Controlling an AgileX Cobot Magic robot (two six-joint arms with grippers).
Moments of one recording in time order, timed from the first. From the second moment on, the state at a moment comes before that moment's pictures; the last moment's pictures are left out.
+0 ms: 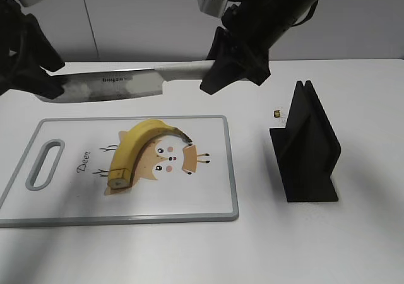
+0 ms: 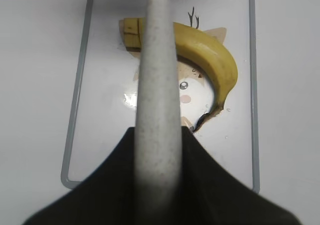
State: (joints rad) left arm -0.11 1.59 -1.26 -0.61 1.03 1.59; right arm 0.40 1.97 -1.65 0.65 1.10 -1.44
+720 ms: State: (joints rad) left arm -0.11 1.62 -1.26 -0.59 1.03 1.59; right arm 0.40 1.97 -1.65 0.67 1.09 -1.44
